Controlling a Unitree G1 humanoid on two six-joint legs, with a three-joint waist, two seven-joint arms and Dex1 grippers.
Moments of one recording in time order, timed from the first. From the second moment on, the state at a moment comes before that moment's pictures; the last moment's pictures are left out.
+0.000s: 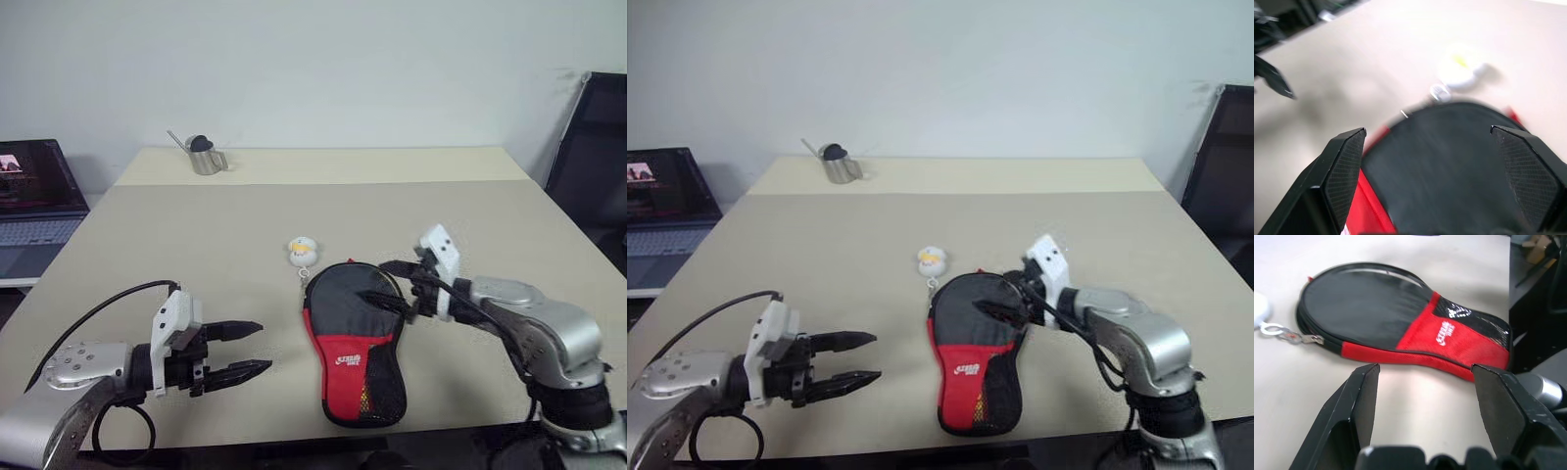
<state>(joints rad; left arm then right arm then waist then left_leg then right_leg) 0.10 0.87 0.27 -0.44 -0.66 0.47 -1.09 -0.52 -0.42 0.05 -0.41 0.52 1.02 0.65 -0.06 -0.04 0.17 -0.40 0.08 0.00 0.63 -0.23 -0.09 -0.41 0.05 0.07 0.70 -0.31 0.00</state>
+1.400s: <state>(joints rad) -1.06 0.34 -0.02 1.04 -0.19 0.33 -0.73 -0.48 -0.21 0.30 0.00 0.25 0.59 0.62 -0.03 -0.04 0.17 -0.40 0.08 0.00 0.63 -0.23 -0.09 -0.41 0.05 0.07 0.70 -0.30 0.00</state>
